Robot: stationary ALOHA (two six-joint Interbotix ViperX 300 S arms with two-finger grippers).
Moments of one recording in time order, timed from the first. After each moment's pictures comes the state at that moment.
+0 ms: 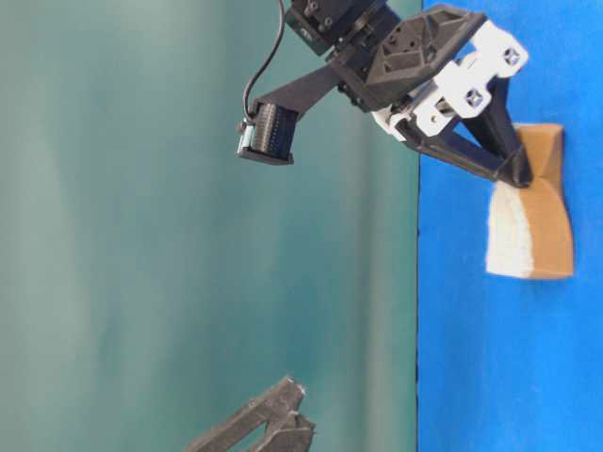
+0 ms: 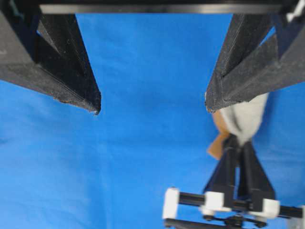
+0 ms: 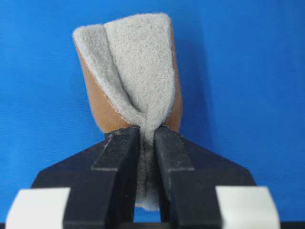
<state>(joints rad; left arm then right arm) -0.02 -0.41 0.93 -0.02 -0.17 0.00 -0.24 0.16 0.73 -0.11 -0.14 0.02</state>
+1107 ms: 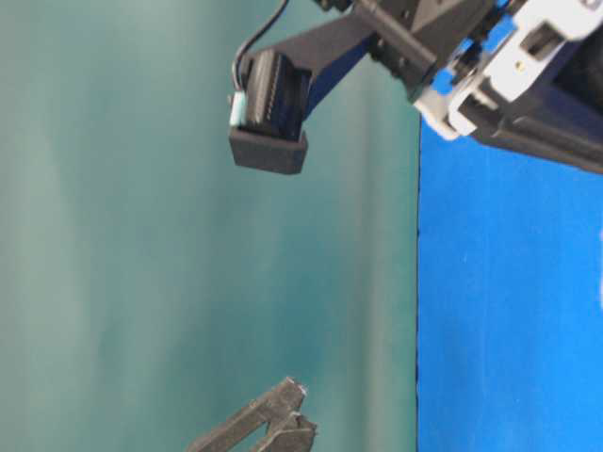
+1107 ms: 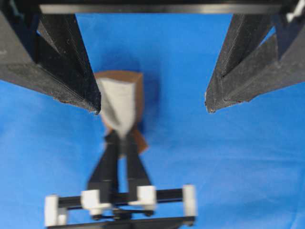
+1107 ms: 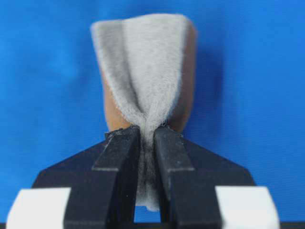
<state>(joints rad) -0.02 -0.41 0.93 -0.02 -0.17 0.00 0.06 0.16 0.70 -0.09 -0.08 0.14</state>
